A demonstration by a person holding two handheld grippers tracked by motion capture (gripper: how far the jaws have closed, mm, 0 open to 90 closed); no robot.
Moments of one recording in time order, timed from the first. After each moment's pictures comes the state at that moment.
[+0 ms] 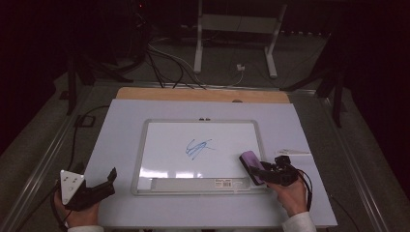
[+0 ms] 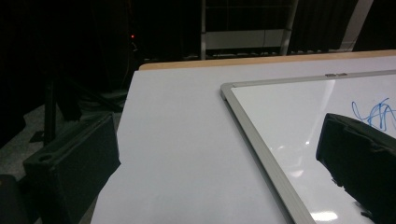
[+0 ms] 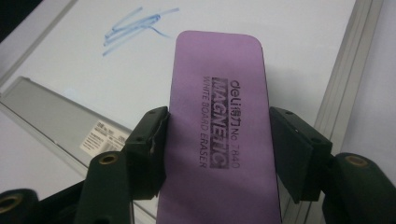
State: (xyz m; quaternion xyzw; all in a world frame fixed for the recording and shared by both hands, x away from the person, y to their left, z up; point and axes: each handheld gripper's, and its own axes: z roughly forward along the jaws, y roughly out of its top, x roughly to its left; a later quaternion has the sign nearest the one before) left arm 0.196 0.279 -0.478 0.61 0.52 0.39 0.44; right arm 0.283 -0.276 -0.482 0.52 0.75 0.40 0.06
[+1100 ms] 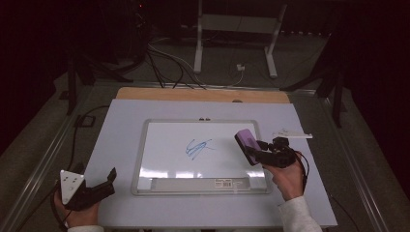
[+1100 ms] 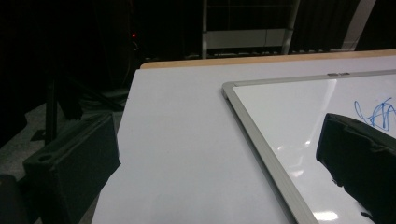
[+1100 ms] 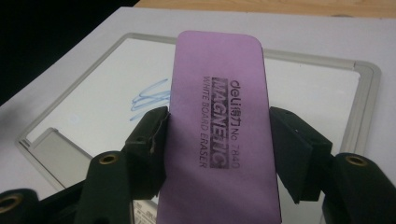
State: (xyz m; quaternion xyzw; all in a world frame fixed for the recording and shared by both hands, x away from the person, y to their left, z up) left arm 0.197 0.280 -0.479 0.61 0.53 0.39 0.44; right arm 0.308 -0.255 -0.427 0.48 0.74 0.45 0.10
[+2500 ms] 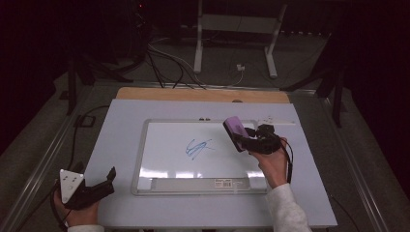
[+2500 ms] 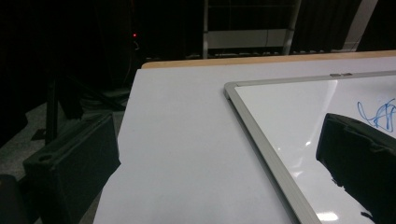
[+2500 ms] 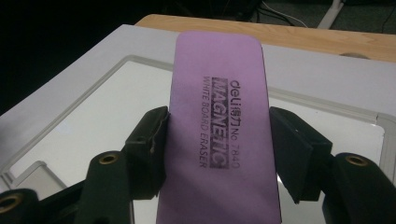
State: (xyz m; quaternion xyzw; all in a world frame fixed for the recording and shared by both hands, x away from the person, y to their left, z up) left arm 0.199 0.281 -0.480 0.61 0.53 0.39 0.44; right arm 0.342 -0.218 -0.419 0.47 0.74 0.46 0.13
